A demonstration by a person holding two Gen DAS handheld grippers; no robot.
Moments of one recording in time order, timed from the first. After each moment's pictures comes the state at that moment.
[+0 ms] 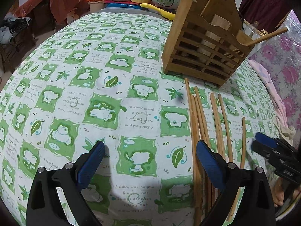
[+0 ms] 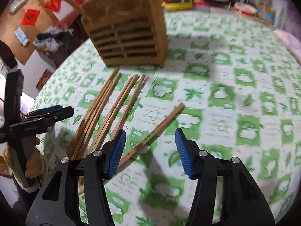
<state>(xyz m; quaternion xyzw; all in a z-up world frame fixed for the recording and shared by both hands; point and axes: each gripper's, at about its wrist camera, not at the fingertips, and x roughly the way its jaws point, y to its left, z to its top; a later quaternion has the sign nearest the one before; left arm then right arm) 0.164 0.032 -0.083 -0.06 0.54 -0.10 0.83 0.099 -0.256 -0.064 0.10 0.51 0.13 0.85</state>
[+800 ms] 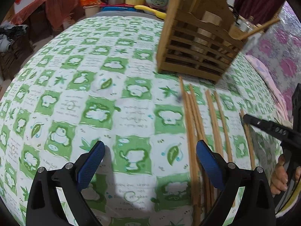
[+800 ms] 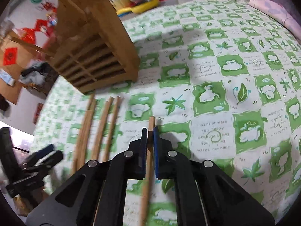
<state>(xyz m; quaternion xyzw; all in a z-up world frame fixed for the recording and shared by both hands) 0.156 0.022 -0.080 -0.04 0.54 -0.13 0.83 0.122 -0.283 -0.074 0.21 0.49 0.06 0.84</state>
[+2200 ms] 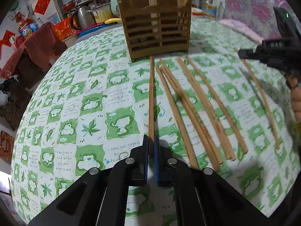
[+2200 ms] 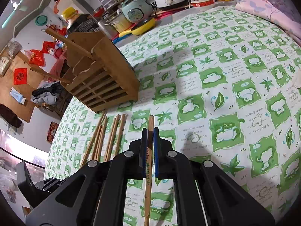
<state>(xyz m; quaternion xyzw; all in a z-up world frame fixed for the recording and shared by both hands) 0.091 -0.004 -0.072 0.13 0.49 -0.17 0.85 0.104 -0.314 -0.057 0.26 0.44 0.06 0.86</state>
